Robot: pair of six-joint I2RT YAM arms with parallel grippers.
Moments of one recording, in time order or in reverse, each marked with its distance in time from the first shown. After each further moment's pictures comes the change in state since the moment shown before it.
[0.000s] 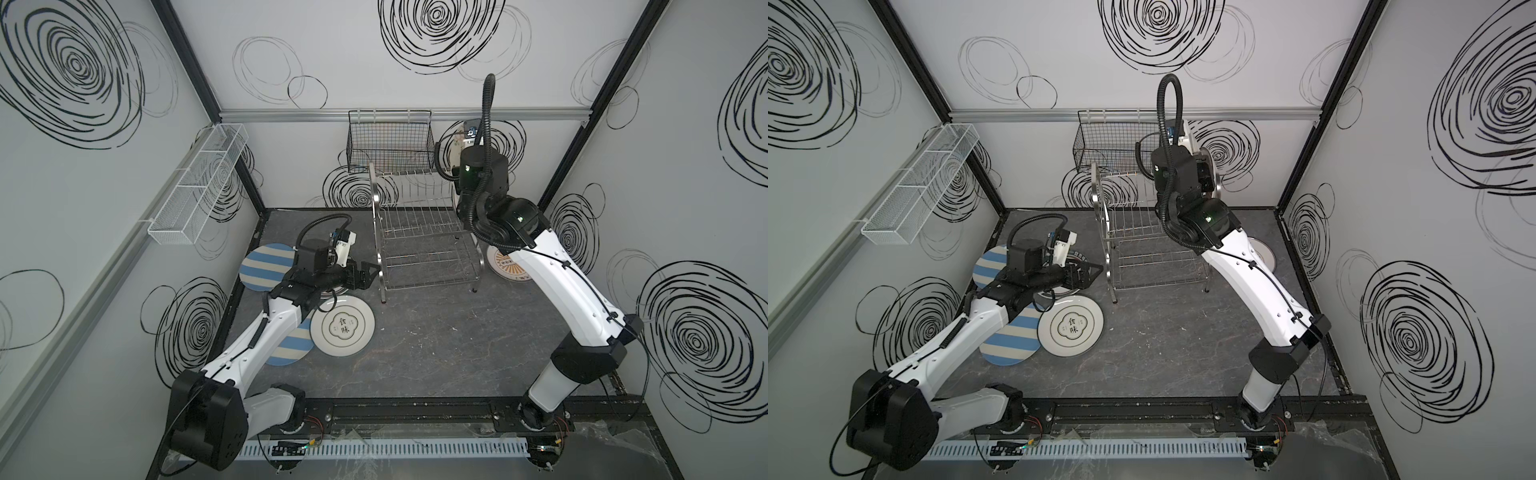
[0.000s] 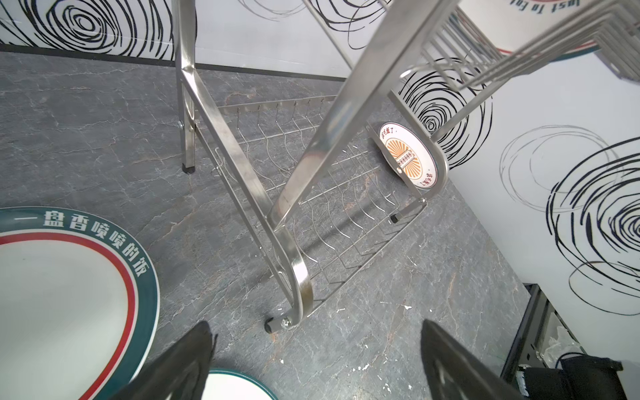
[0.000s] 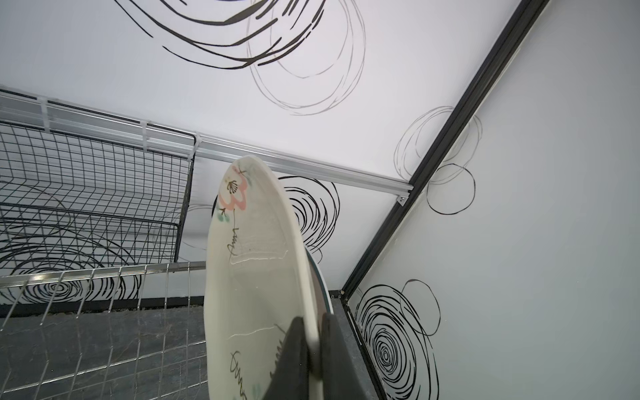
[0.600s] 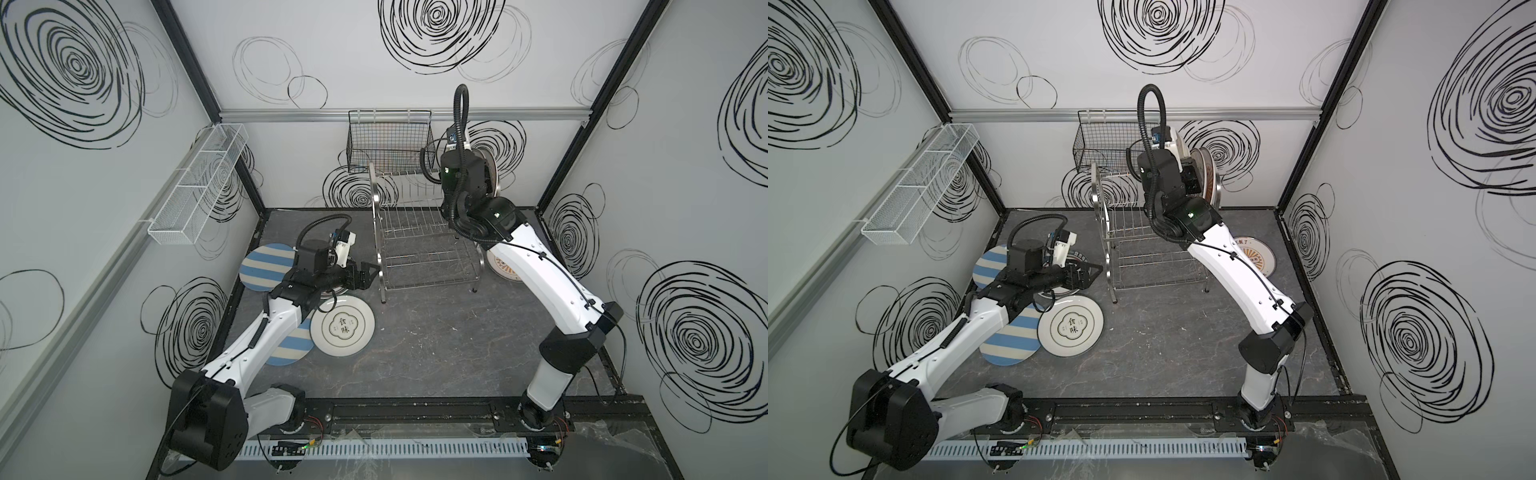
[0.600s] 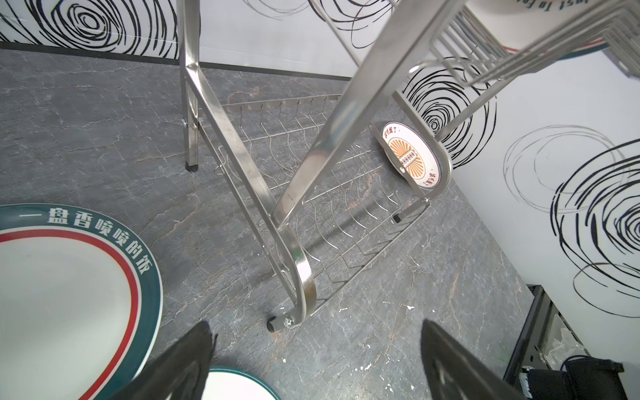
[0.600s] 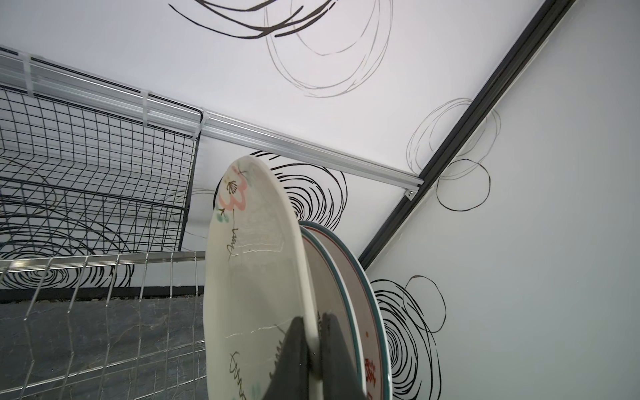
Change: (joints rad) left arm 0.000 0.000 -0.005 0.001 -0.005 0.000; right arm -0.014 0.077 -0.002 0.017 0.004 0.003
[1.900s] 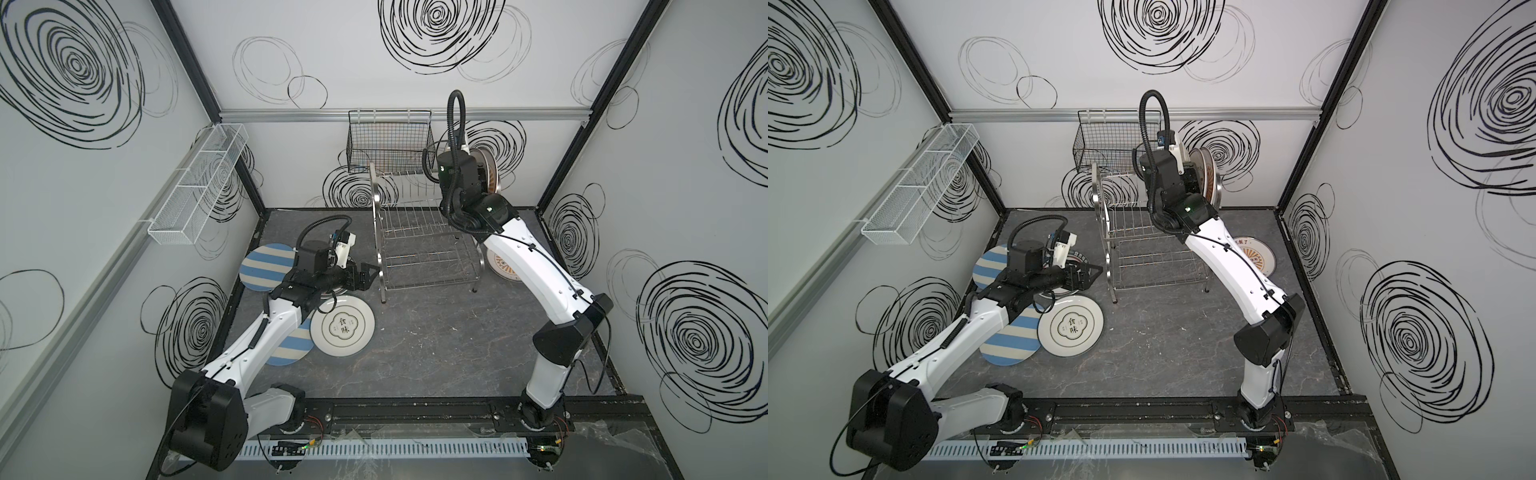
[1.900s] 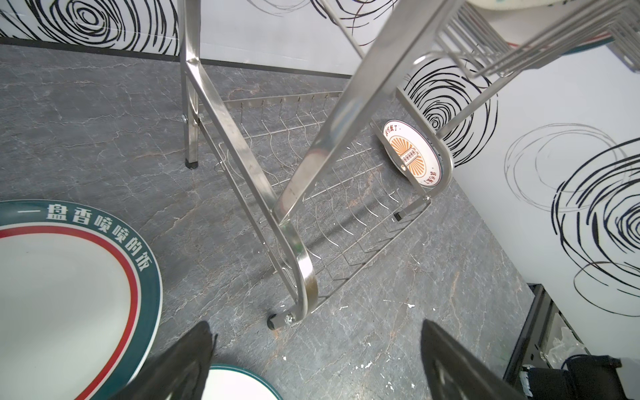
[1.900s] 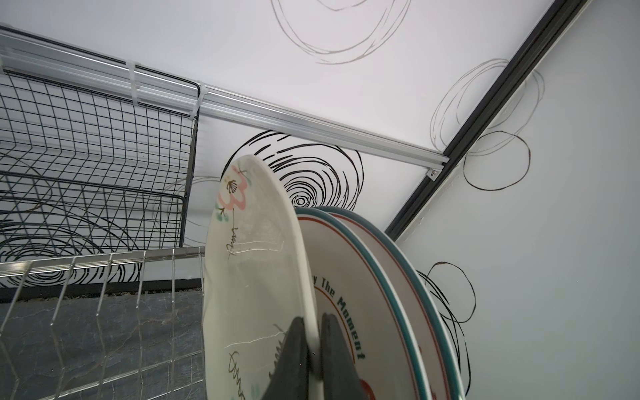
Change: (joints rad) left arm -0.002 -0.002 -0.009 0.002 0.001 0.000; right arm -0.058 0.047 -0.025 -0.020 -0.065 0.116
